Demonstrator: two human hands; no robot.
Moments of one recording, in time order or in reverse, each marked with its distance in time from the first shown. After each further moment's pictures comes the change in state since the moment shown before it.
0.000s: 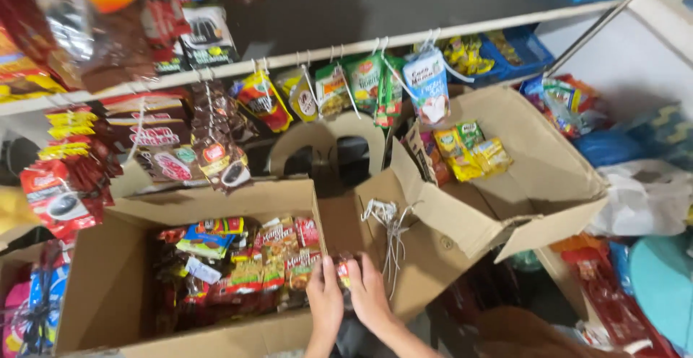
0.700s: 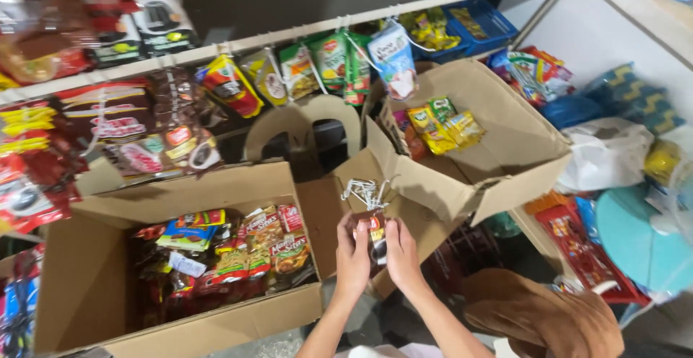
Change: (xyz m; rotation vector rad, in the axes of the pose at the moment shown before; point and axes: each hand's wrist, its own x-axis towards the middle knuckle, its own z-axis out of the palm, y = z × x) left_hand -0.042 0.059 0.067 -0.042 -0.326 0.073; right_hand -0.012 0.004 -0.090 0.088 0.225 0.090
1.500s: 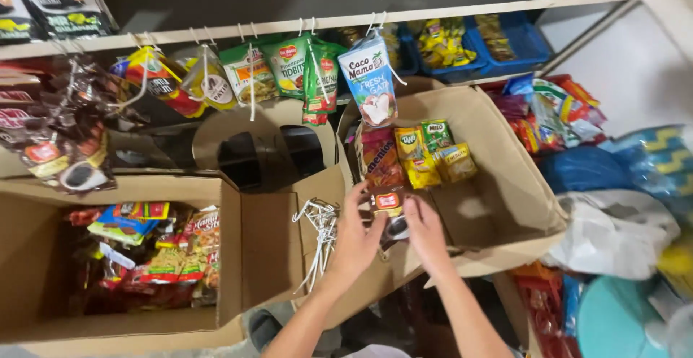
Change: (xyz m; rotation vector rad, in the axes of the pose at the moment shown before) left_hand 0.116 0.047 0.185 0.160 -0.010 0.036; right_hand 0.230 0.019 -0.152 0.146 -0.273 0.064
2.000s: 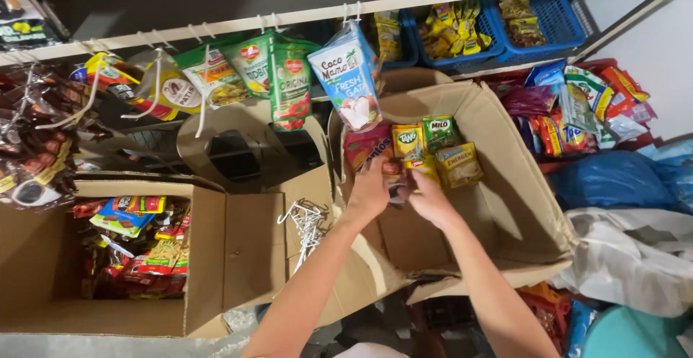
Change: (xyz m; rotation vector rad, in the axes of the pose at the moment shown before) left_hand 0.160 -0.111 0.098 0.552 -0.089 0.055; right_hand 0.162 0.072 -0.079 -0.294 -0.358 -0.047
